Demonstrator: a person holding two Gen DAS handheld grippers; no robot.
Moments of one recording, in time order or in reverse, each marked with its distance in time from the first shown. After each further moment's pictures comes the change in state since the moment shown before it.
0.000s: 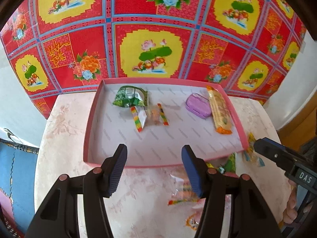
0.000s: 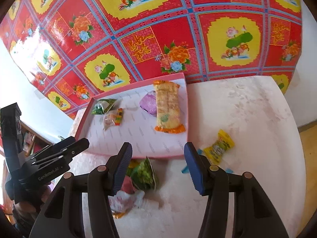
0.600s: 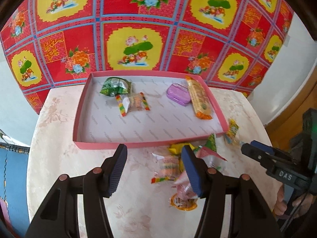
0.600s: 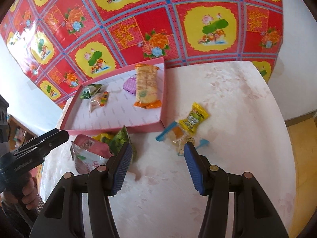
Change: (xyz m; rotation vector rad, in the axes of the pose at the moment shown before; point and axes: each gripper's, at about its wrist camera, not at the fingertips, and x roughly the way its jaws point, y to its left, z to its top) left arm -0.023 -0.010 -0.021 0.028 0.005 -0.088; right arm -0.013 -0.022 -0.037 0.010 0.023 -0.077
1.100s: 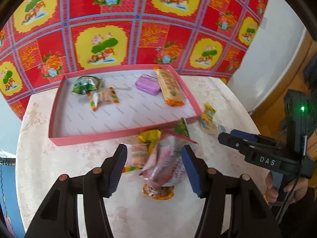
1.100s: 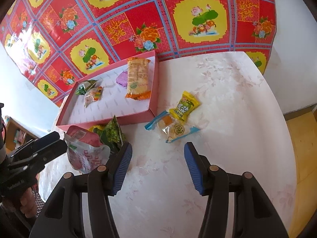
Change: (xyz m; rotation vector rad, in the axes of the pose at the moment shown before) left arm -0.003 -0.036 -0.013 0.107 0.023 -0.095; right arm 0.001 -0.013 -0.012 0.023 0.017 -0.001
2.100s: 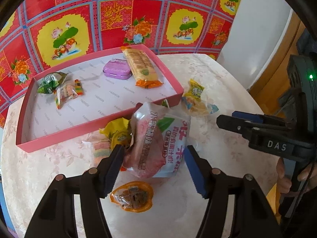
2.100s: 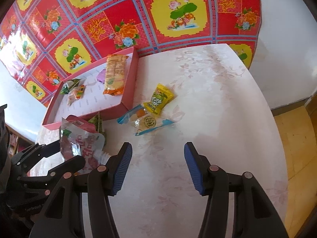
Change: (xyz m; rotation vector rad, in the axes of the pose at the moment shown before) left arm 0.048 -0.041 -0.010 0.132 0.066 -0.017; right arm 0.004 -0.023 -0.007 0.029 0.001 -0.085
